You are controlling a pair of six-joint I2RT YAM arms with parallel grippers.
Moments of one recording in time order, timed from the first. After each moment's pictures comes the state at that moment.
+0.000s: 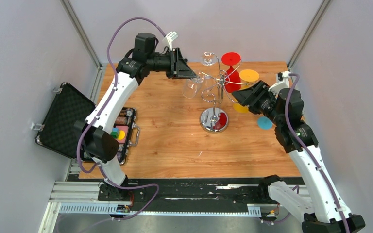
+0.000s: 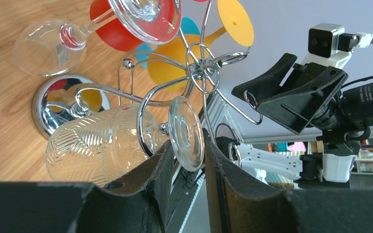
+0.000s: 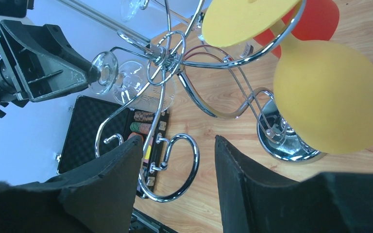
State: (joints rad) left arm -0.41 1.74 1.89 -0.58 0.86 -0.60; right arm 0.28 0.88 1.06 -0.40 -0.19 0.80
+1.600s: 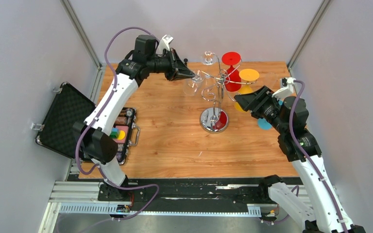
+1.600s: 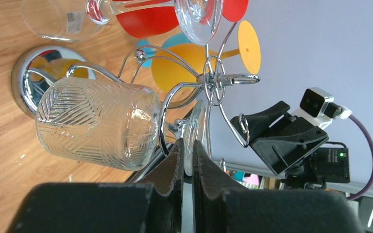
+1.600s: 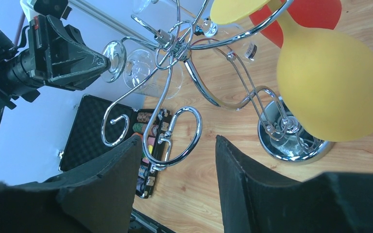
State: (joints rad) left arm -0.41 1.74 1.90 -0.64 0.73 -0.84; right arm 0.28 0.78 1.00 -0.38 -0.19 0.79
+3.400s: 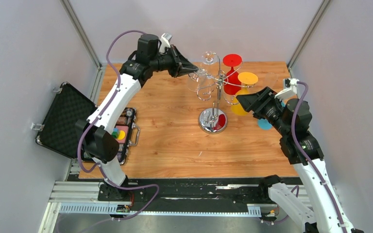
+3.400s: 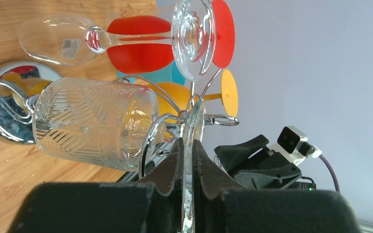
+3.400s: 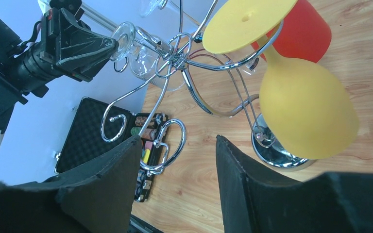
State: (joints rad) left arm -0.42 1.75 1.86 -0.48 0.64 -1.08; right arm 0.27 0.75 1.00 -0.38 -0.18 0.76
